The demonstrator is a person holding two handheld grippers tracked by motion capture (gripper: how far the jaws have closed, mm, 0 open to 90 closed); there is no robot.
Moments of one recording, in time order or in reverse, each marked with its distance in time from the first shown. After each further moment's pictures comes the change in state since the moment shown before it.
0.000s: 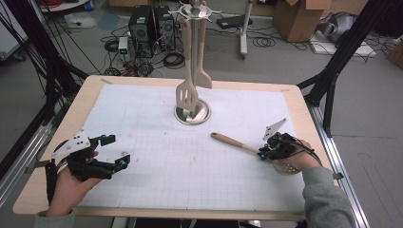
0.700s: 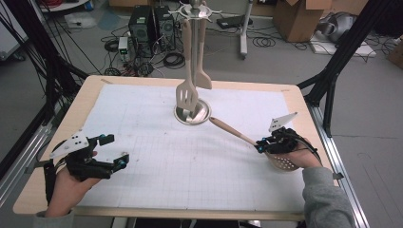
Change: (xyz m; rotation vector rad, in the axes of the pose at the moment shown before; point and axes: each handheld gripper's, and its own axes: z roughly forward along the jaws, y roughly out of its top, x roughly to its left) left arm 0.001 0.001 -0.003 -0.009 0.002 -0.003; right arm -0.005 0.005 -0.020 -0.230 0.055 0.082
